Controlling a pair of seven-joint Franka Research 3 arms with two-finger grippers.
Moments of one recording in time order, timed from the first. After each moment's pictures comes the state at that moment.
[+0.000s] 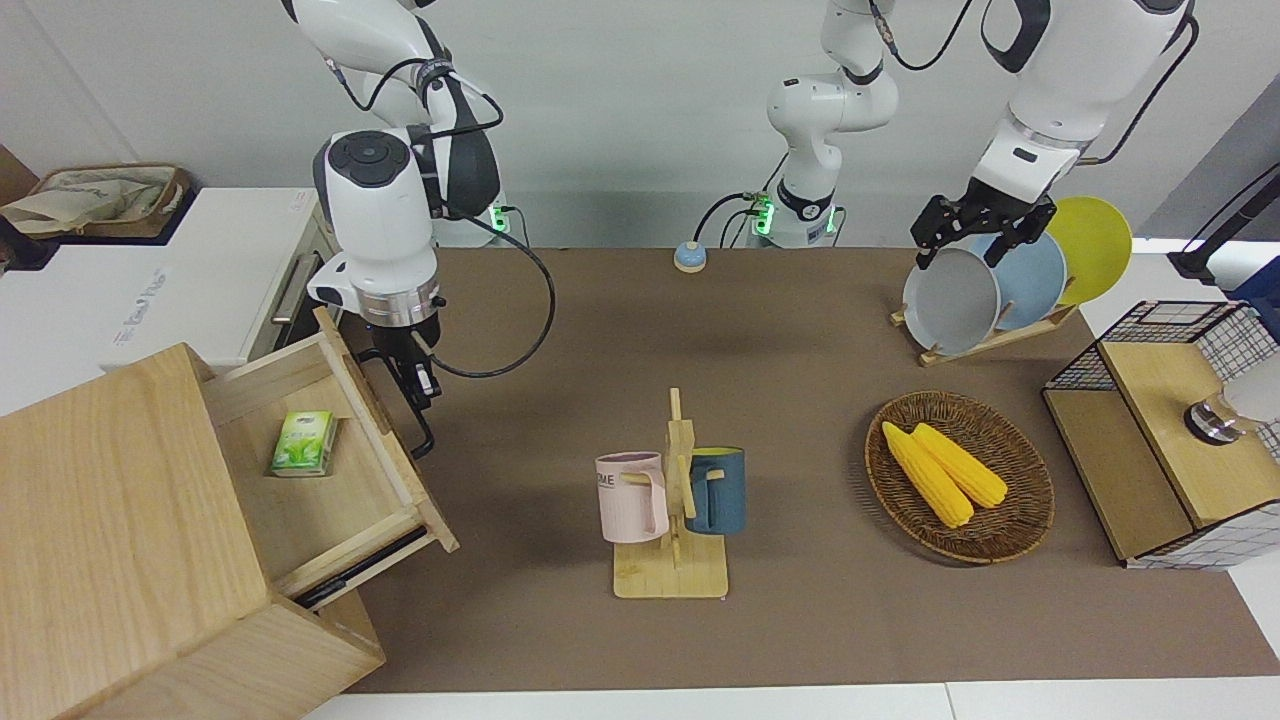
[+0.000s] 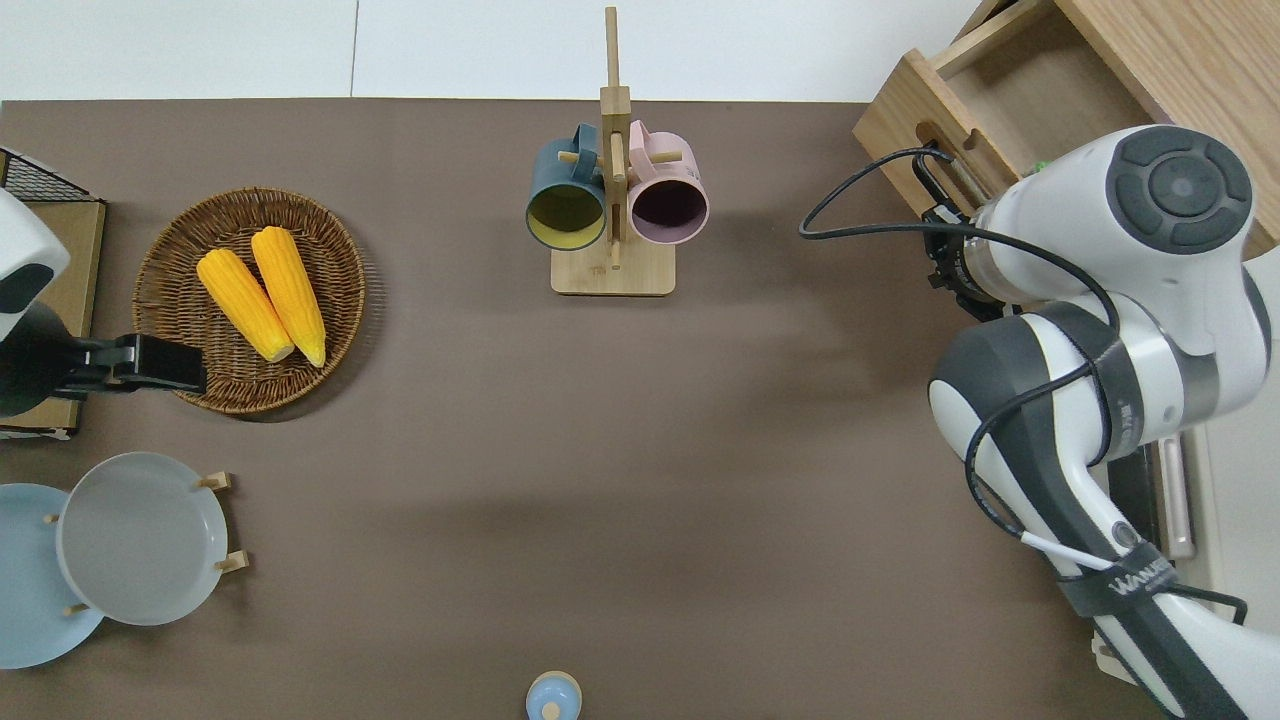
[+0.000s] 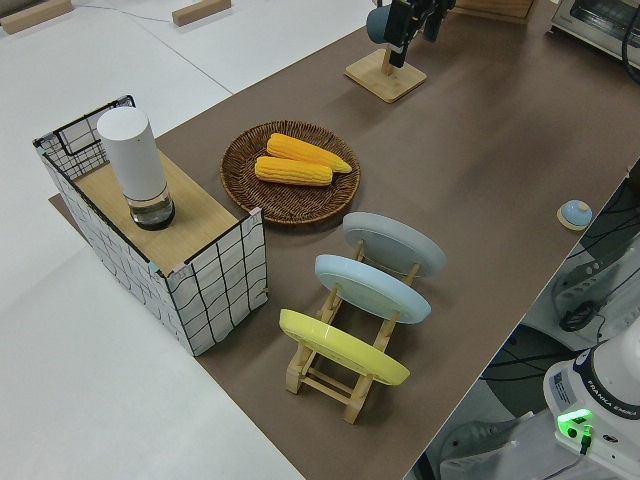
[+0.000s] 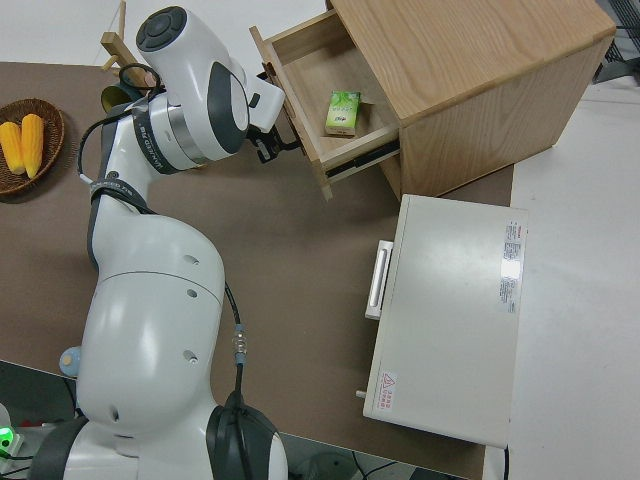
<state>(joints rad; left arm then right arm) 0.06 -0.02 -0.08 -1.60 -0.02 1.57 -0.04 -0.27 0.27 0.48 -1.64 -0.29 1.99 1.37</state>
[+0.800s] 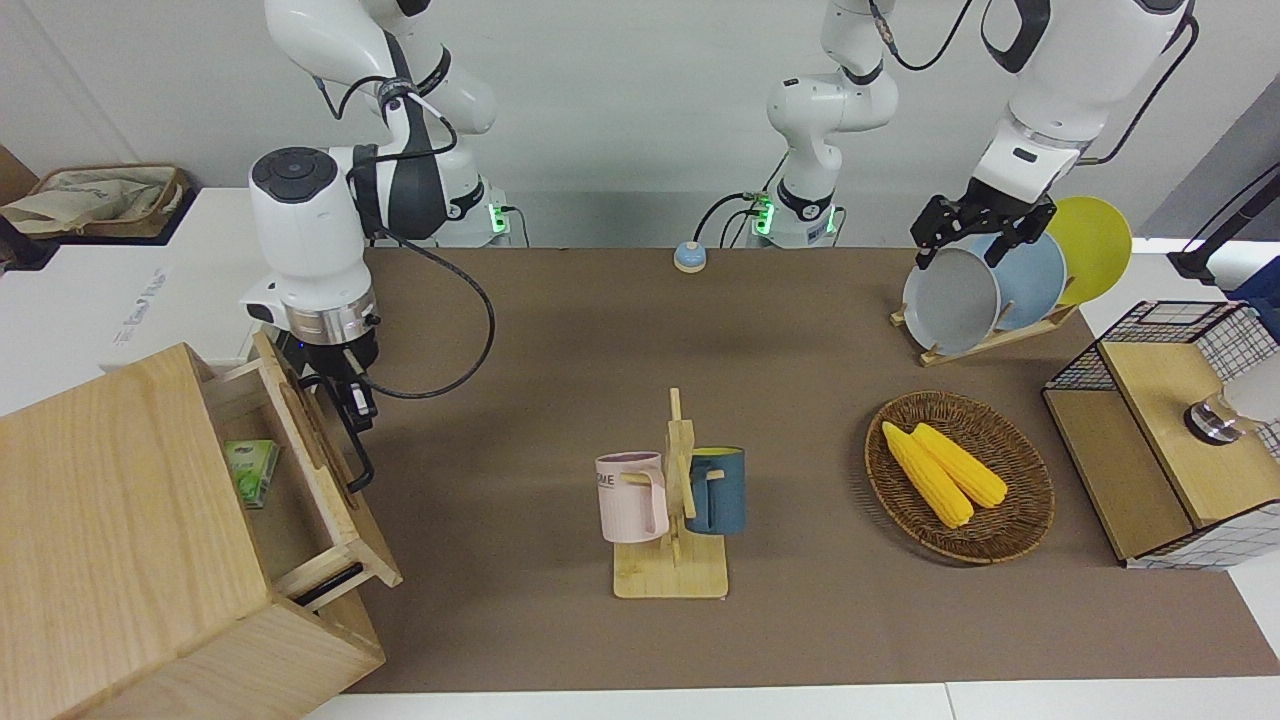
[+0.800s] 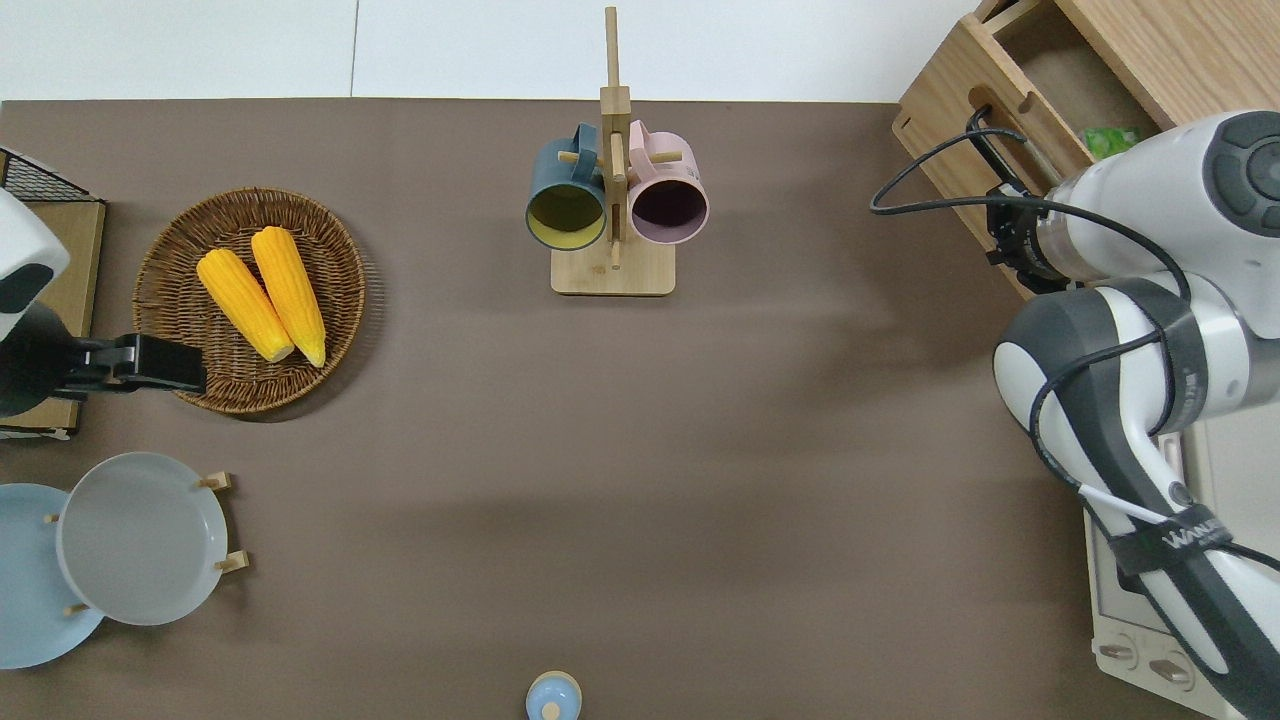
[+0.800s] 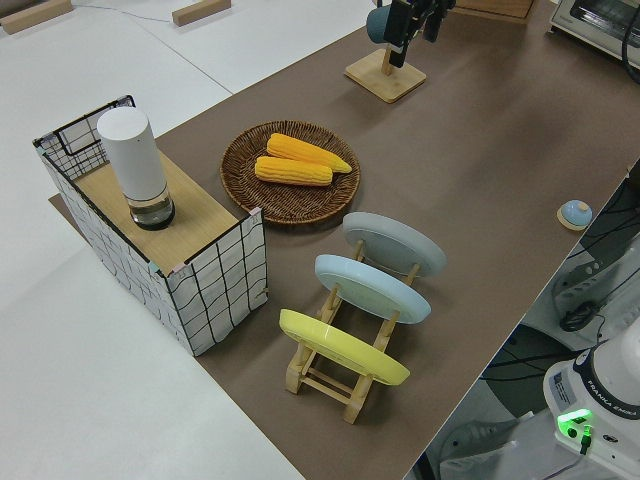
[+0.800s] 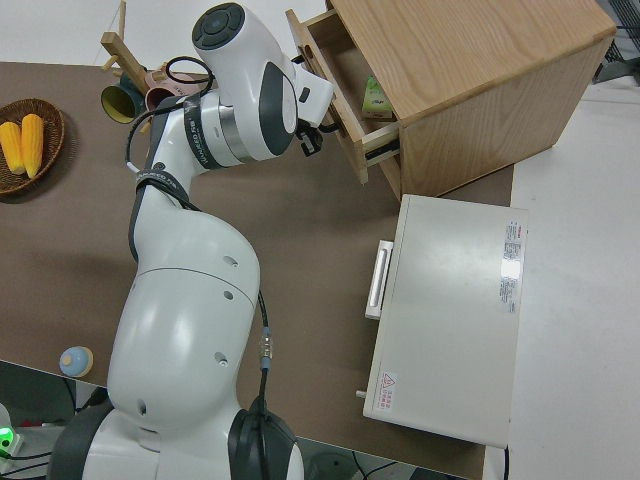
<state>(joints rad) 0.06 -0.02 -0.08 -1.60 -0.02 1.57 -0.04 -0.30 0.29 0.40 -1.63 -0.29 2.06 1.27</state>
